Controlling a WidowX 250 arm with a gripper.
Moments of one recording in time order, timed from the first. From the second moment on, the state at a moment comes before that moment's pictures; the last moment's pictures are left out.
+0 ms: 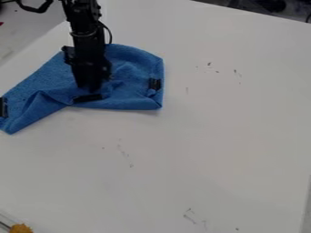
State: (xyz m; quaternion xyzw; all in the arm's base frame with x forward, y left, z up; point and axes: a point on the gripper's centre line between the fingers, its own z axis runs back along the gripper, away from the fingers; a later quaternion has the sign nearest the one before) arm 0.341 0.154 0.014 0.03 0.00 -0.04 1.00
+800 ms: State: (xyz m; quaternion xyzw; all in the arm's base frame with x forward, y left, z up) arm 0.345 0.157 0.014 0.03 -0.02 -0.04 1.00
